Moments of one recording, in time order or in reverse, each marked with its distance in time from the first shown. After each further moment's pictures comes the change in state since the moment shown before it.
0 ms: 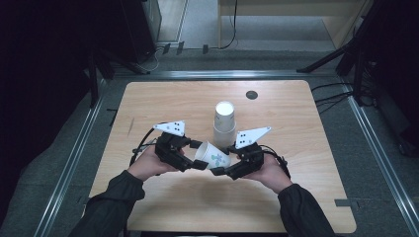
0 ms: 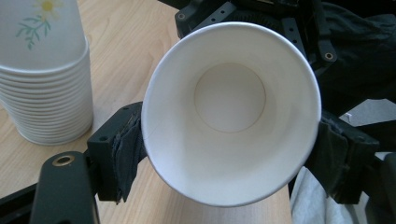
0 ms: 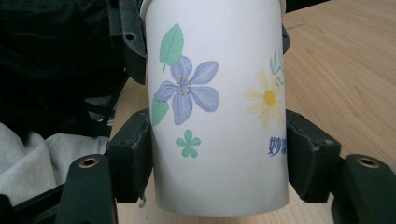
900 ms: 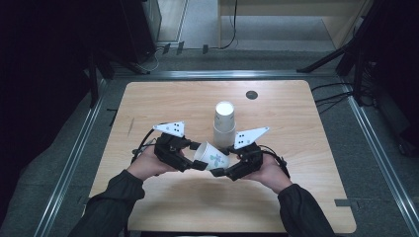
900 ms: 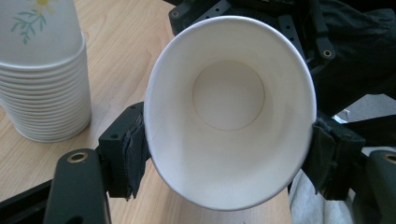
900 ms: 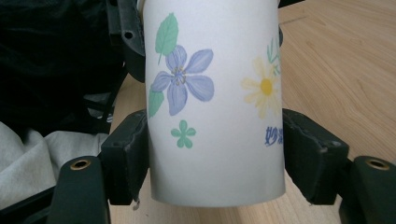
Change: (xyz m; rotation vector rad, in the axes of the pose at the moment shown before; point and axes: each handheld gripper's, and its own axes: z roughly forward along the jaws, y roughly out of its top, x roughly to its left) left arm 0.000 -0.001 -0.002 0.006 -0.005 0.013; right arm 0.000 0.000 0.002 0.023 -0.002 0.015
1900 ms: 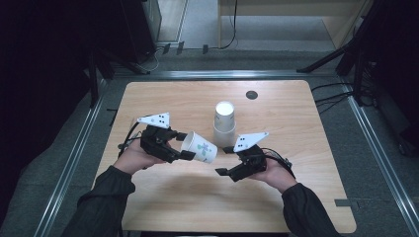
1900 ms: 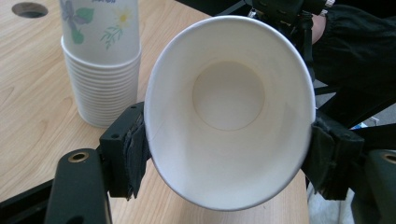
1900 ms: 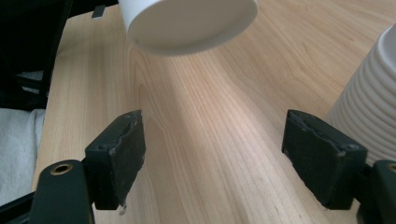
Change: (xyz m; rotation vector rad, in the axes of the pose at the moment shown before) left arm 0.009 0.002 -0.039 -0.008 0.109 -0.009; right arm -0.004 -0.015 0.001 0.099 -0.198 -0.028
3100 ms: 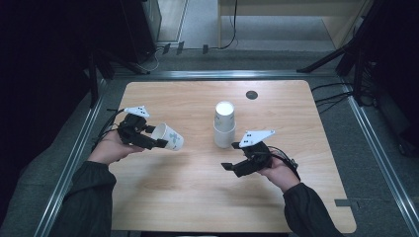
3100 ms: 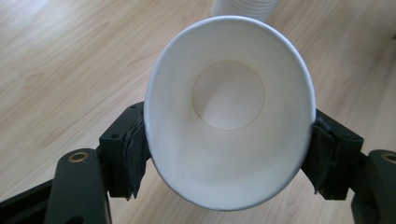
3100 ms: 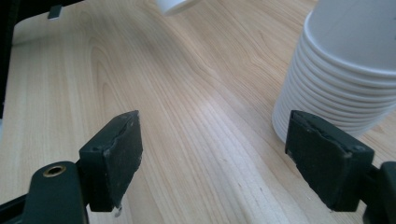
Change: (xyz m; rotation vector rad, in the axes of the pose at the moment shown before) left arm 0.054 -0.030 -0.046 0.225 0.321 -0.165; right arm -0.008 -0.004 -0.011 0.008 -0.119 0.060
